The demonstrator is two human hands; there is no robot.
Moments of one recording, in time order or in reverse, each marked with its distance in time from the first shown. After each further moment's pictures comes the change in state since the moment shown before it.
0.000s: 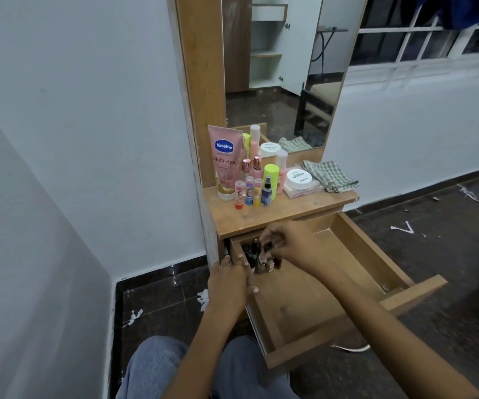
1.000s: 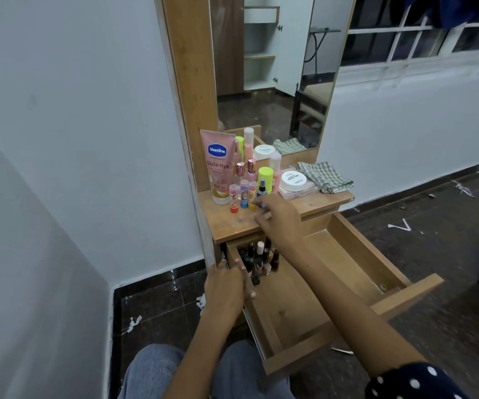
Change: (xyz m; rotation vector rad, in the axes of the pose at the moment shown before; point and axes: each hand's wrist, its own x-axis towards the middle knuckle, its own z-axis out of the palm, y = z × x) left_hand 0.004 0.002 -0.007 0.008 -0.039 -0.028; right_hand 0.042 -0.005 0.010 -0.069 0.455 -0.051
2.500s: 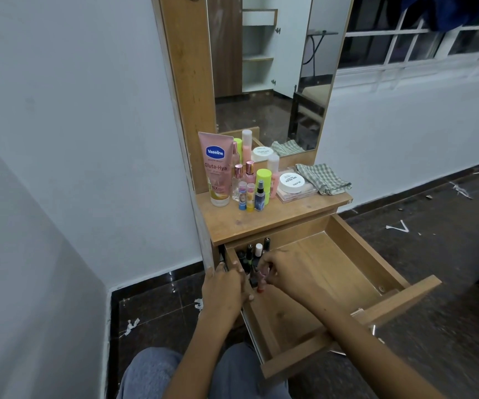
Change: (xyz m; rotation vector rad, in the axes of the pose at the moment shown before) left_hand -0.002 -0.001 0.004 -0.030 0.007 0.023; right_hand -0.063 0.020 0.000 -0.141 -0.621 0.147
